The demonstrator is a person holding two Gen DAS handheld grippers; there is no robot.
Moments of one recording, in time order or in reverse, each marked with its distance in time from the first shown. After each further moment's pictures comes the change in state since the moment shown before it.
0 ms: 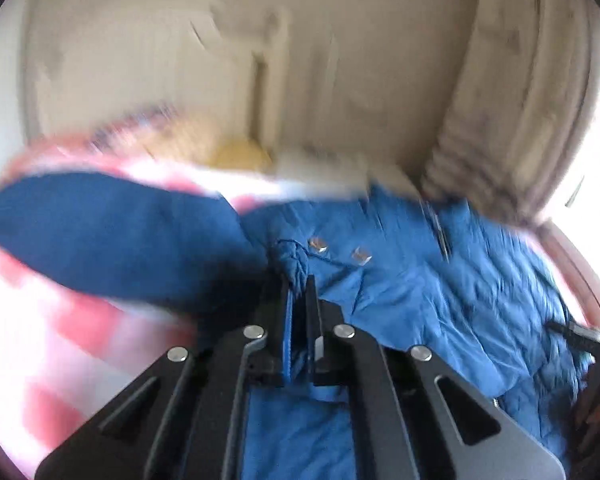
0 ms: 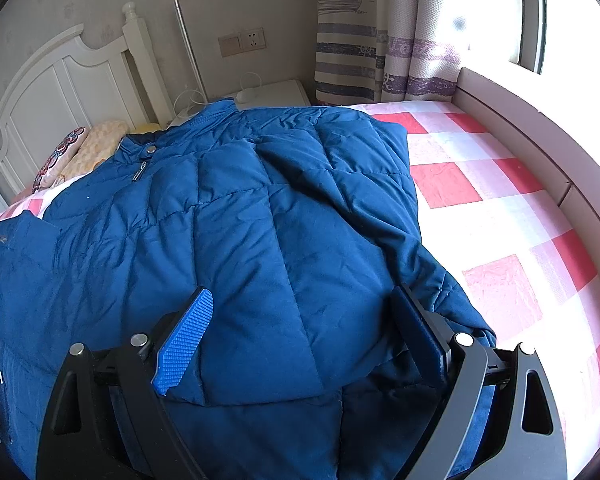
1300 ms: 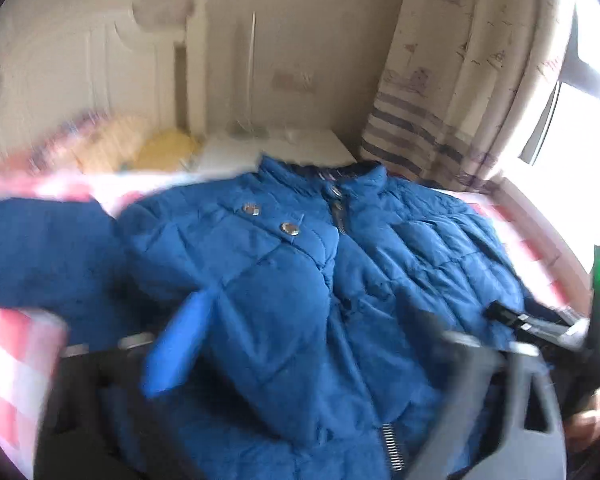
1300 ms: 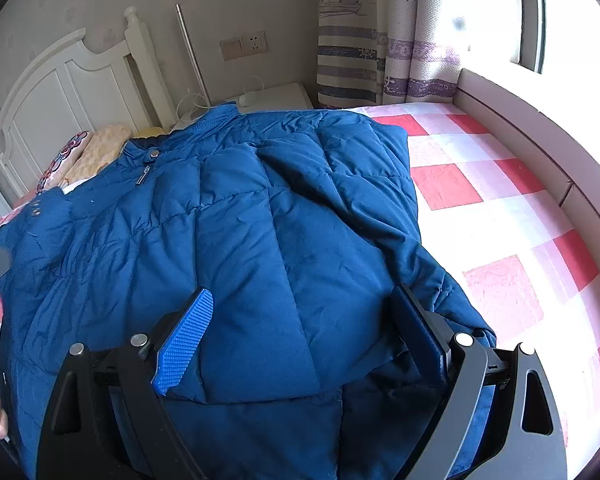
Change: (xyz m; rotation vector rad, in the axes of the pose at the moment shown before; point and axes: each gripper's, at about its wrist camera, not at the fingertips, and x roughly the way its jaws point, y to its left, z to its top) left arm 0.051 -0.125 -0.002 0.079 0.218 -0.219; right arm -0.004 0.001 -0.001 0.016 -0.014 0.013
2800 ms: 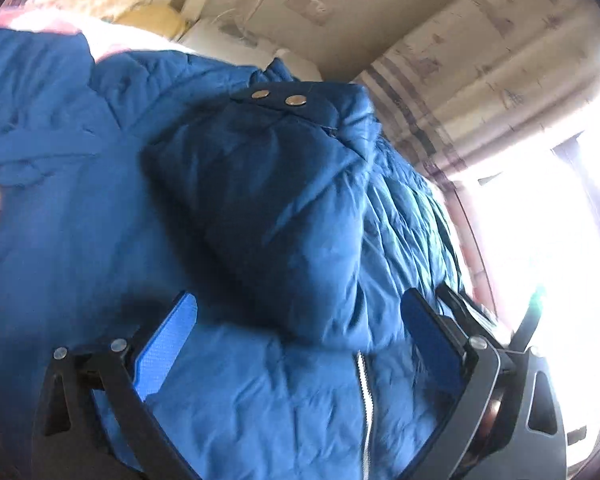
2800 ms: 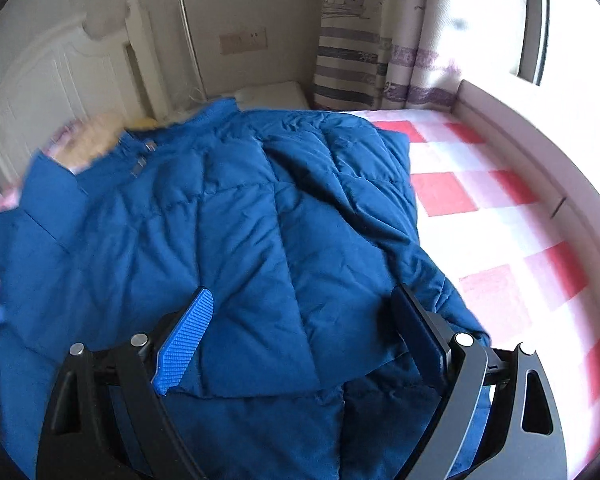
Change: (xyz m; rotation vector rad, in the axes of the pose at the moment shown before) left arm 0.027 0.071 -0.021 -0.310 0.228 -0.276; right arm -0.002 0.004 -0.002 -0.012 -0.007 -0.016
